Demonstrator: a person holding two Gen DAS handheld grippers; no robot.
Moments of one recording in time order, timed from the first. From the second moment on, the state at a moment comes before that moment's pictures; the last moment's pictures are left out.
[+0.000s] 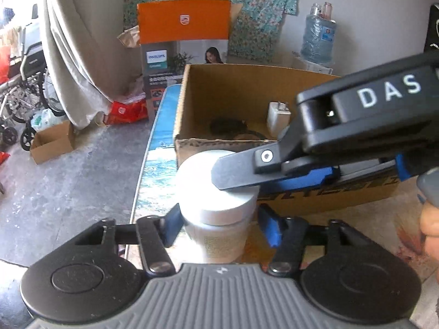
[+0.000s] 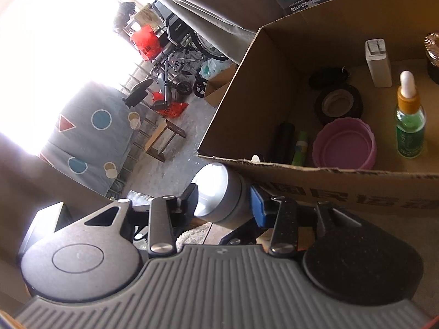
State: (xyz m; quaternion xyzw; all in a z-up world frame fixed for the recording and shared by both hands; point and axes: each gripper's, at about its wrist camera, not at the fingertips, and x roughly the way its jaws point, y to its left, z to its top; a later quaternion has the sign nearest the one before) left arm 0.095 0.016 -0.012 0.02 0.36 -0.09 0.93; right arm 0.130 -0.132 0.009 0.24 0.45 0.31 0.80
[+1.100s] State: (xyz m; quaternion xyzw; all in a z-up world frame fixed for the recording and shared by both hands) left arm 0.120 -0.105 0.119 0.05 0.24 -0.22 0.94; right arm 0.108 -0.271 0.173 0.23 0.27 0.29 0.89
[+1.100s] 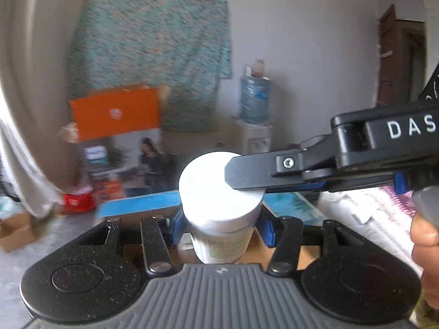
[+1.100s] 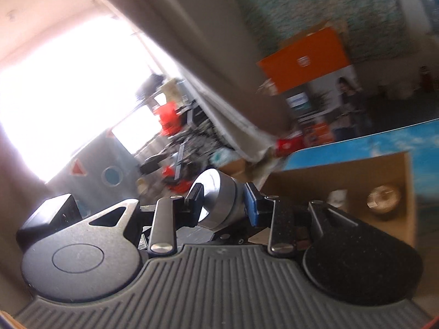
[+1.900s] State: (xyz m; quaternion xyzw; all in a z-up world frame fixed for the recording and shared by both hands) left arm 0.206 -0.186 -0.001 0.08 0.40 -0.24 0.88; right arm 0.181 -0.355 0.037 0.26 0.38 0.19 0.87
